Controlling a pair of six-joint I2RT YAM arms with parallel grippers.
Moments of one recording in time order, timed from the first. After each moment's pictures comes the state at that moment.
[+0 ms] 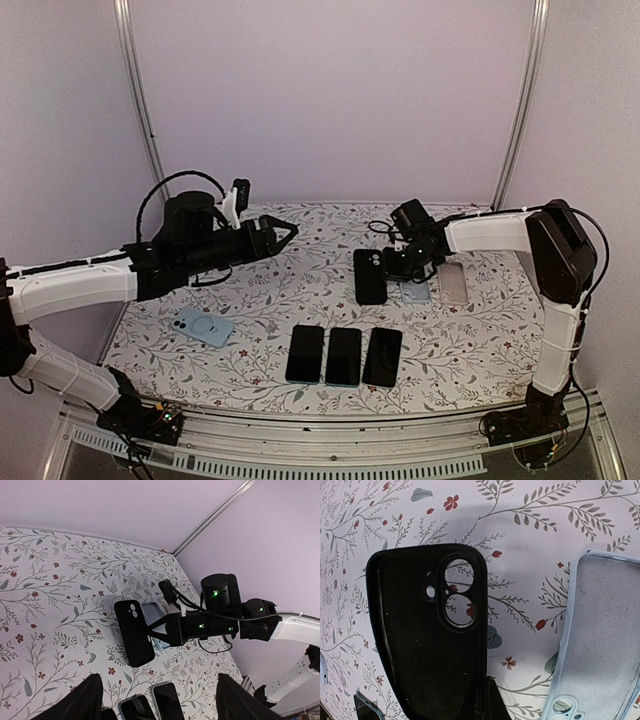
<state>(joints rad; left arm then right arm) -0.77 1.29 0.88 0.15 0.04 -0.70 0.57 1.97 1.33 -0.38 -0.08 0.54</state>
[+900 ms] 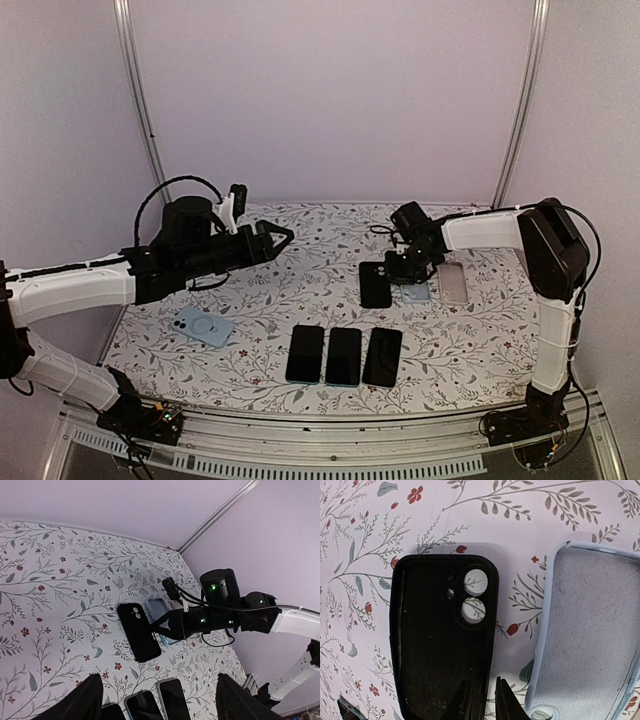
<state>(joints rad) -0.76 1.27 0.84 0.14 0.04 -0.70 0.55 2.03 1.38 -0.45 -0.04 0.51</state>
